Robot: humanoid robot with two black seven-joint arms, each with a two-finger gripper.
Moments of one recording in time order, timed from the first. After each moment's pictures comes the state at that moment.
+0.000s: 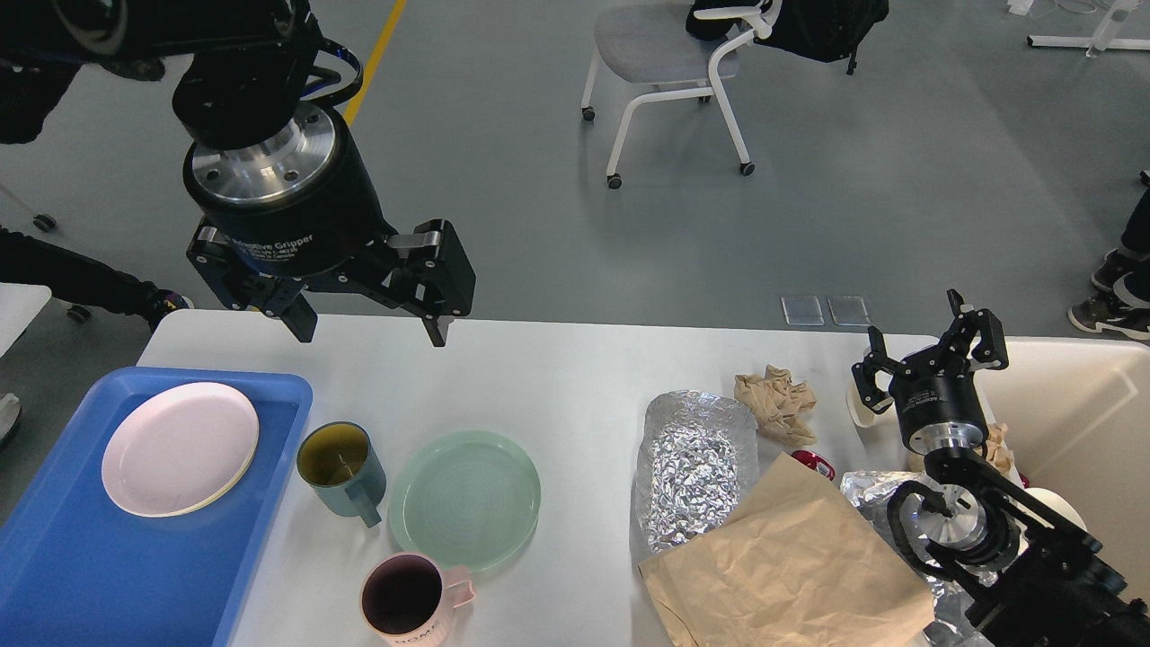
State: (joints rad) left arm -2.74 -0.07 1.50 -1.58 -0.36 -0.96 -0.05; right arm 0.40 -0.30 0.84 0.78 0.00 0.14 0.61
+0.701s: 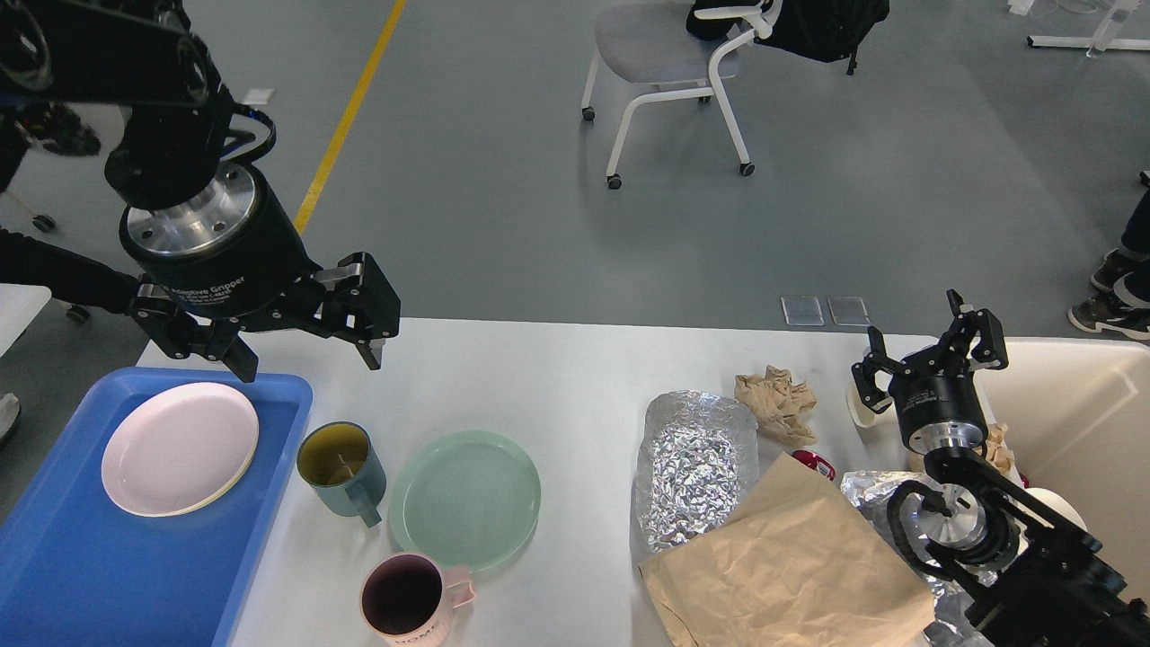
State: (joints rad) left arm -2.55 0.08 1.54 -1.60 -0.34 -0.84 0.00; right arm 0.40 -0.30 0.84 0.78 0.00 0.14 0.61
